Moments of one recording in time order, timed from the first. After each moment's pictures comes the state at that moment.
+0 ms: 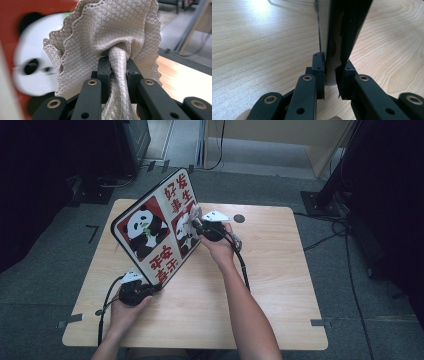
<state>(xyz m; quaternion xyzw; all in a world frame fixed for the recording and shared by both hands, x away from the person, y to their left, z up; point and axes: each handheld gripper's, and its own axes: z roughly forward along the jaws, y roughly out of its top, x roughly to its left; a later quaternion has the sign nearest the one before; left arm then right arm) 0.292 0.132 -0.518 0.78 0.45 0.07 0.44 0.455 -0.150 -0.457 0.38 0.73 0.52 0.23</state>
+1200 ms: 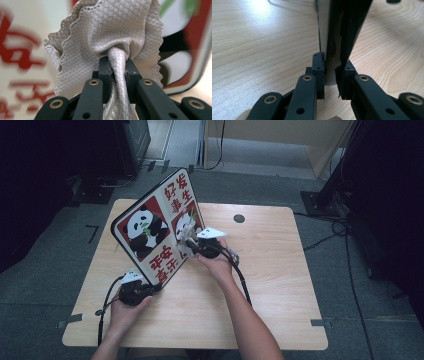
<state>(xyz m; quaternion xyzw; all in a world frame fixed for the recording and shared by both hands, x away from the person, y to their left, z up) 0.292 0.132 -0.518 0.78 0.45 0.07 0.44 0.413 -0.138 -0.489 0.35 0.77 0.50 0.16</state>
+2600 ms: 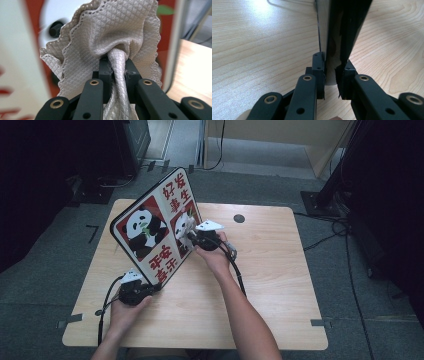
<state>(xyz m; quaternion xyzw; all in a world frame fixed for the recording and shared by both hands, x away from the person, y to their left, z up) 0.292 0.132 -0.518 0.78 0.45 0.07 0.44 0.440 -0.138 -0.473 0.39 0.75 0.49 0.20</state>
